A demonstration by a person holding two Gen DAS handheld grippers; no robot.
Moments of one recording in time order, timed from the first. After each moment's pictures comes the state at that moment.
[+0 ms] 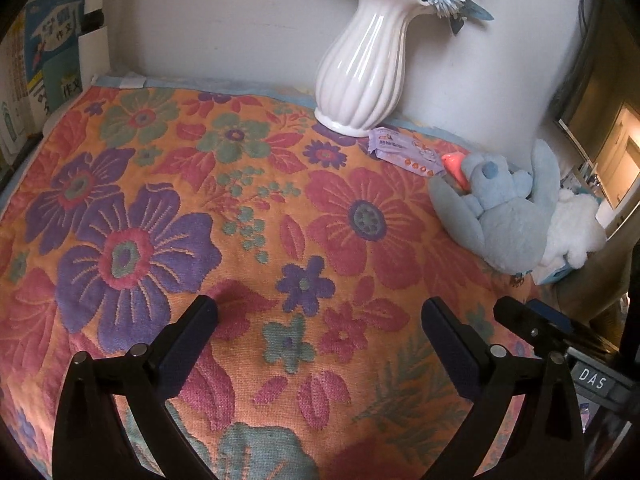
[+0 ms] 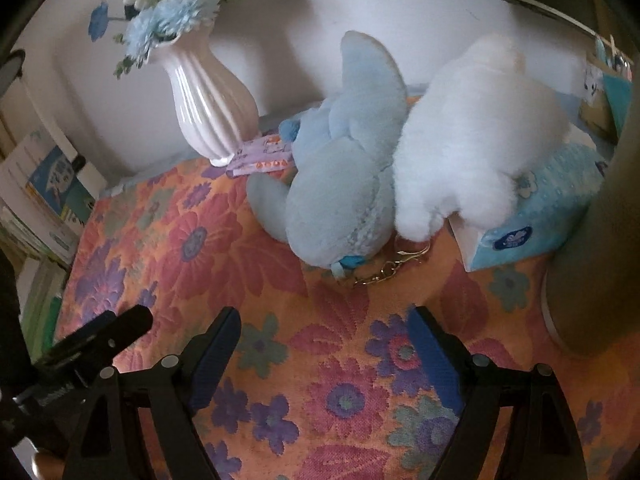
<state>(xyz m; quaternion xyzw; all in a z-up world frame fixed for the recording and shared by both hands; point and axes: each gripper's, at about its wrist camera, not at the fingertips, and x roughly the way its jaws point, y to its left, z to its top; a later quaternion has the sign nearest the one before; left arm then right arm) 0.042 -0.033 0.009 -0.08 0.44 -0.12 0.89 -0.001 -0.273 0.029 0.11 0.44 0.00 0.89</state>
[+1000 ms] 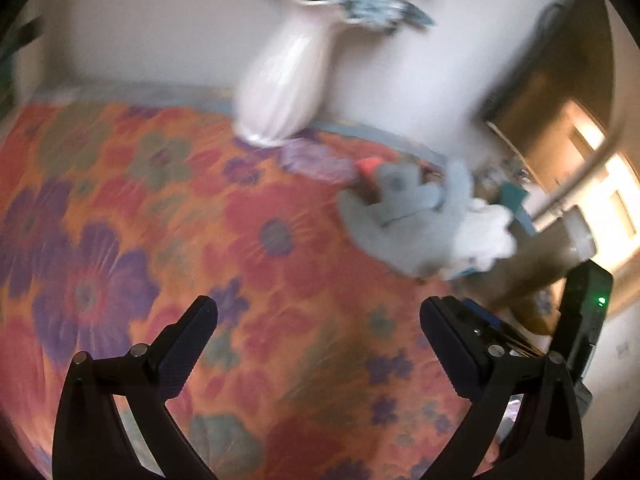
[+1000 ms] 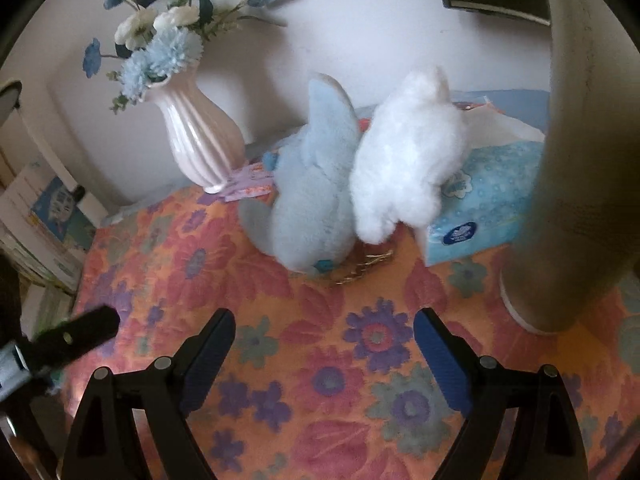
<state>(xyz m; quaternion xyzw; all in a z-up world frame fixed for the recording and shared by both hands) 0.065 -0.043 0.062 -0.12 0.48 -0.26 0.83 -0.022 -0.293 0.056 0.18 0.40 0.00 0.90</state>
